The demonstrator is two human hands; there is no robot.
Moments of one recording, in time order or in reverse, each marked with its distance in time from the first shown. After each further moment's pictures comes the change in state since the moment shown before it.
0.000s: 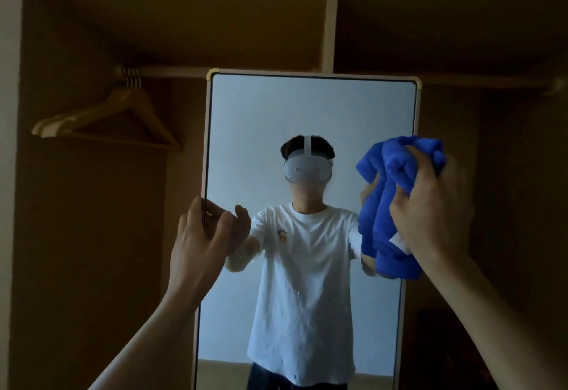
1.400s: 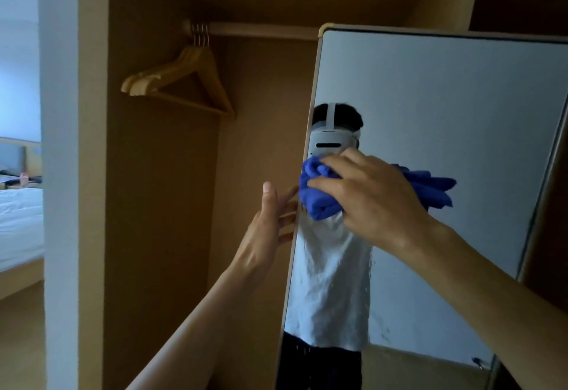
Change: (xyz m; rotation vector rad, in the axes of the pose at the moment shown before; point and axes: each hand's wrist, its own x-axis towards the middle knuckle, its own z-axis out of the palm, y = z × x) left_hand 0.014 -0.039 -0.058 -0.551 -0.475 -0.255; right_hand -0.028 -0.196 0.052 -0.023 -0.513 -0.759
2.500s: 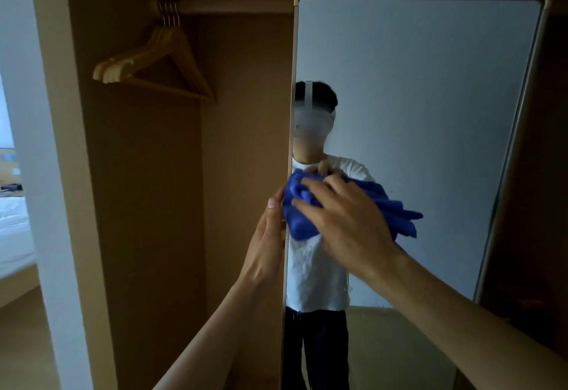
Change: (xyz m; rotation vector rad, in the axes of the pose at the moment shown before) left_hand -0.030 -0.043 0.010 -0.006 -0.029 0.005; right_hand -0.053 -0.059 0.045 0.059 0.014 0.136
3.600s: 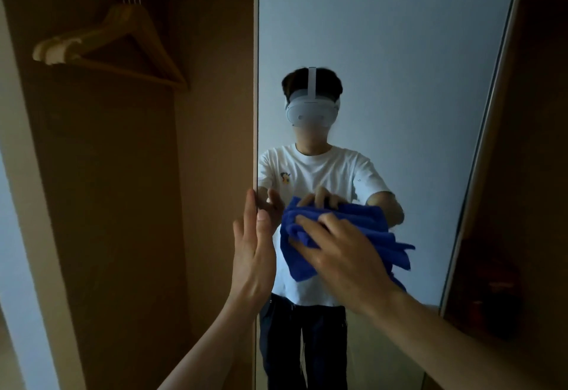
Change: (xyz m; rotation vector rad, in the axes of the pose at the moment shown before) left_hand -0.010 -0.038 0.038 0.229 0.185 0.038; right_hand -0.077 0.012 0.024 0.037 -0.082 -0.048
